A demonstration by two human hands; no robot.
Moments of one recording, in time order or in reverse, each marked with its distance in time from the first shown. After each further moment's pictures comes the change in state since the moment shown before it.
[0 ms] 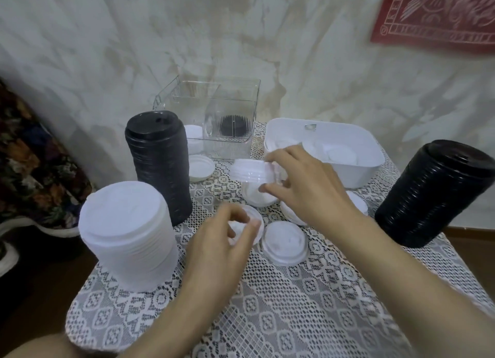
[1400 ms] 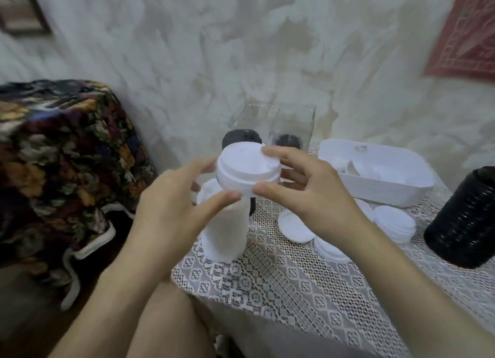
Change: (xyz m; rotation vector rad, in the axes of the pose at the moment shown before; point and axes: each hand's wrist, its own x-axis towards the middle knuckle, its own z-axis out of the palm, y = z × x) left_hand -0.033 0.030 -0.184 0.237 0.227 0.133; right_hand -0.028 -0.129 -0.037 0.942 -0.049 -0.069
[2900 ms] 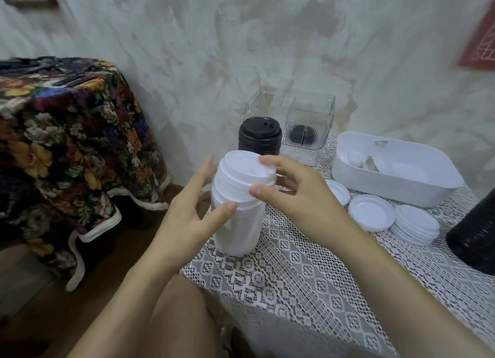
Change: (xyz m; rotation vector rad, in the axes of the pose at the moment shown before) left_hand -0.010 -0.079 0.040 -0.497 -0.149 -0.058; right_hand 0.018 0.037 0.041 -0.028 -0.075 0.090
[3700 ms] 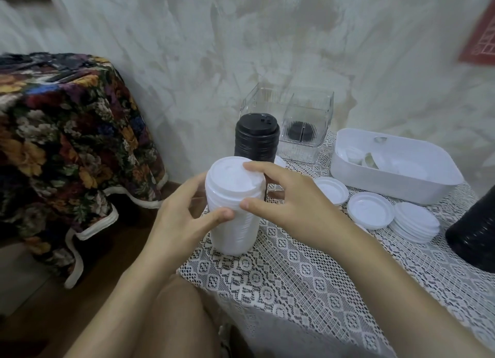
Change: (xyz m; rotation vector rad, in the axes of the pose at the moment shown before) left_hand 0.002 -0.012 0.001 0.028 0.053 -0.019; right_hand -0.001 0.002 0.002 -0.281 -0.126 -0.060
